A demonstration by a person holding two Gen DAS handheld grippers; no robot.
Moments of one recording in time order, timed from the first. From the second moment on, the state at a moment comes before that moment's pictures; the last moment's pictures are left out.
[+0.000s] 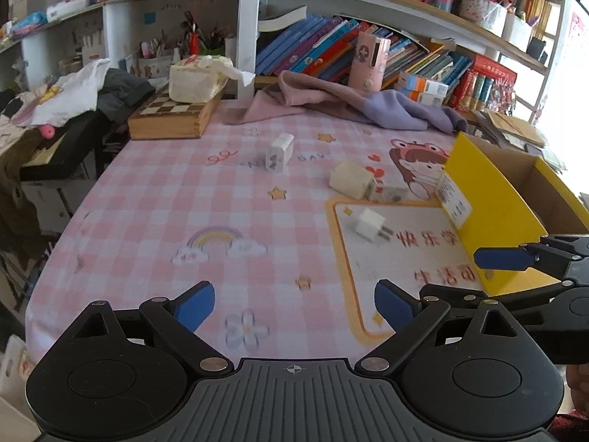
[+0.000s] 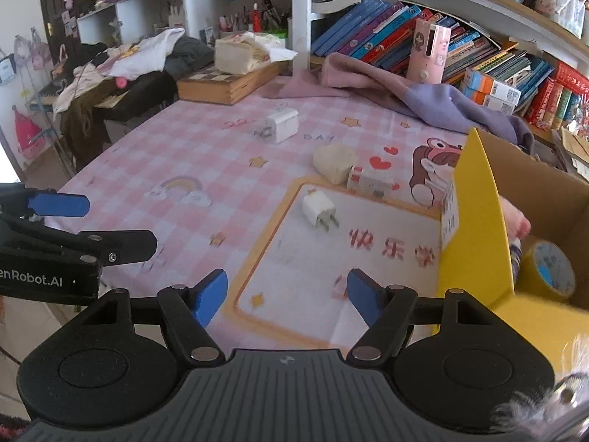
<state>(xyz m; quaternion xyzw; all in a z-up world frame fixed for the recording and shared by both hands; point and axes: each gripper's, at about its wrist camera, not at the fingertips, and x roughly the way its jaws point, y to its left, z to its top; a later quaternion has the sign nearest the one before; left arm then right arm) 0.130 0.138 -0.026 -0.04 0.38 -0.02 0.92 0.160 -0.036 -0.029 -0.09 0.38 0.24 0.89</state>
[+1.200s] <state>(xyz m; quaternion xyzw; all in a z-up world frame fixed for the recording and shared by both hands) 0.386 0.156 -0.077 0.01 0.41 -0.06 0.91 0.316 0.009 -0.075 -0.13 0.46 0.26 0.84</state>
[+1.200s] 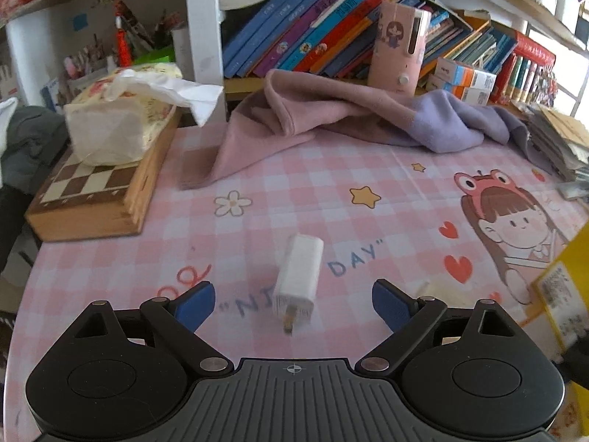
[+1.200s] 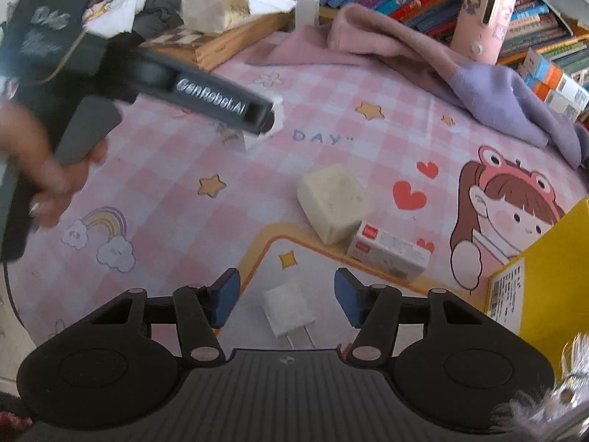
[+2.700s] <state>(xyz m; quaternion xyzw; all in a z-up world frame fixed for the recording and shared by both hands) 0.306 0.146 -0.040 -0.05 0.41 -0.08 0.91 0.281 -0.016 -0.053 -0.12 0.45 0.27 0.84</state>
